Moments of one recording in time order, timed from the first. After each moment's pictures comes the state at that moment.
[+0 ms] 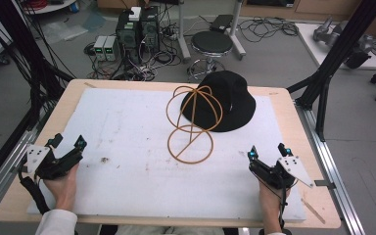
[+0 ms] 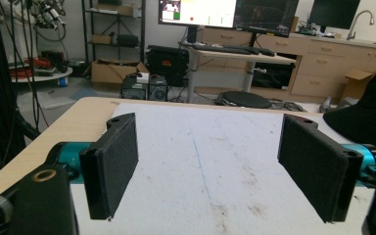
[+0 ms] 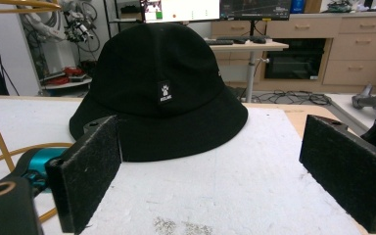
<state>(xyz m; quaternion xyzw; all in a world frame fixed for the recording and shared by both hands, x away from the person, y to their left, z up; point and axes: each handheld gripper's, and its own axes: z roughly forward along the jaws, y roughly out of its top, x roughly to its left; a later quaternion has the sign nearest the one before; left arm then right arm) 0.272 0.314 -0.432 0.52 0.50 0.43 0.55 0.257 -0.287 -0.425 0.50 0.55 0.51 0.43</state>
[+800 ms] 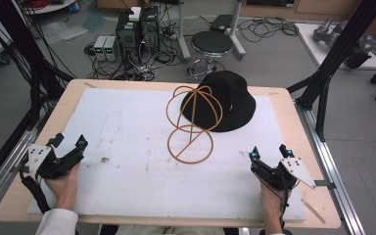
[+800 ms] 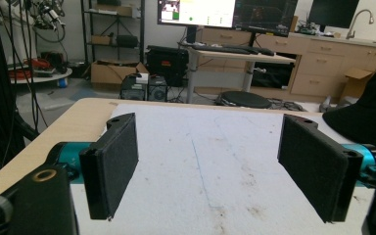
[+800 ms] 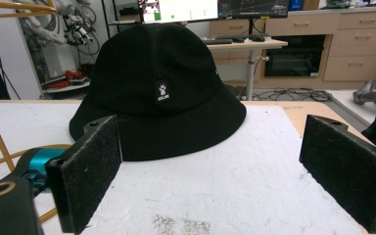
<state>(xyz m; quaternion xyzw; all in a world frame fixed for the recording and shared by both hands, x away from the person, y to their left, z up) 0.273 0.312 -0.432 0.52 0.50 0.43 0.55 0.254 -0.291 -0.426 0.51 0.54 0.52 0.43</state>
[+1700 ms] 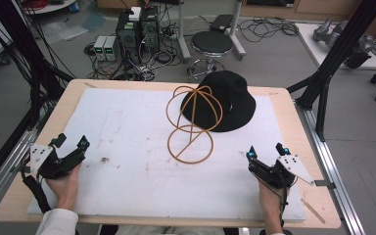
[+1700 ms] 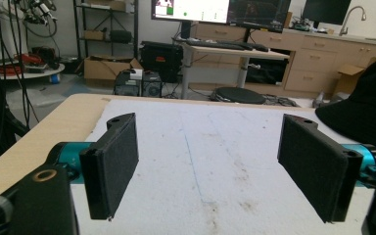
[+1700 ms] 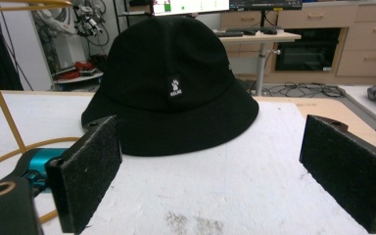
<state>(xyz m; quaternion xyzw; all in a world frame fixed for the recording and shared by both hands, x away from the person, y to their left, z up) 0.274 0.310 -0.433 0.52 0.50 0.42 0.55 0.258 -0.286 -0.421 0.50 0.56 0.52 0.41</state>
